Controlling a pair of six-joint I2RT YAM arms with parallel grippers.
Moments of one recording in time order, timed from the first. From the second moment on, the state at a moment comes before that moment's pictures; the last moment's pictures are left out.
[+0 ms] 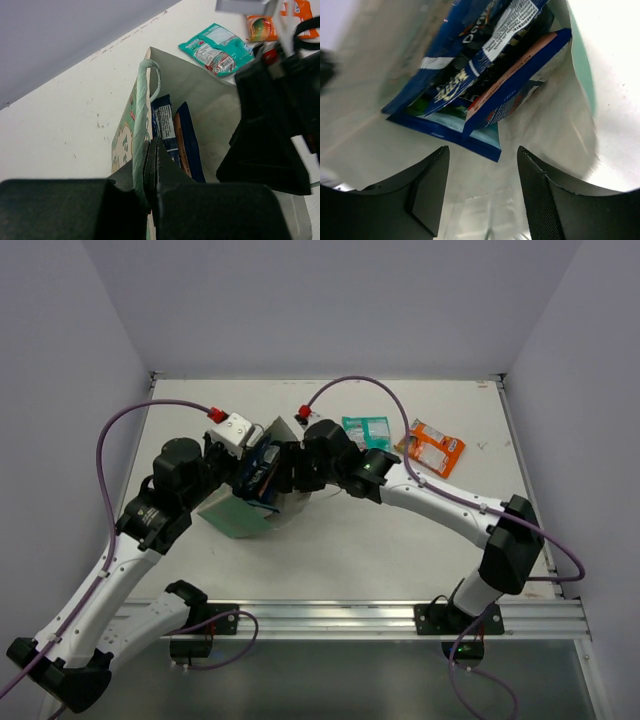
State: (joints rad) left arm -0.50 0.84 0.99 -0.41 0.02 0.16; right arm 0.93 1.59 1.40 -0.39 -0.05 0.72
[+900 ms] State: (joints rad) left arm -0.50 0.83 0.98 -0.40 0.03 0.16; right arm 0.93 1.80 1.40 -0.24 -0.04 0.79
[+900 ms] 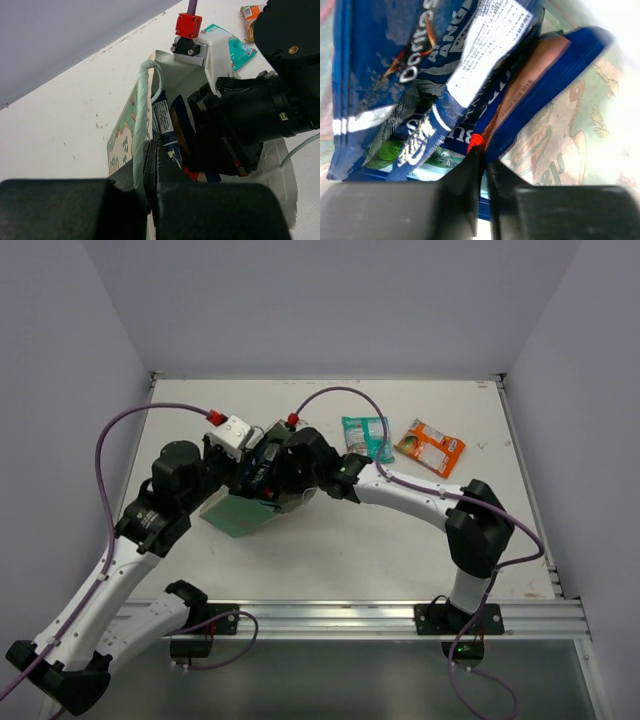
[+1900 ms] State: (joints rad) left arm -0.50 0.82 0.93 -0.38 -0.12 0.16; right arm 0.82 1.57 1.88 -0.29 0.00 0.37
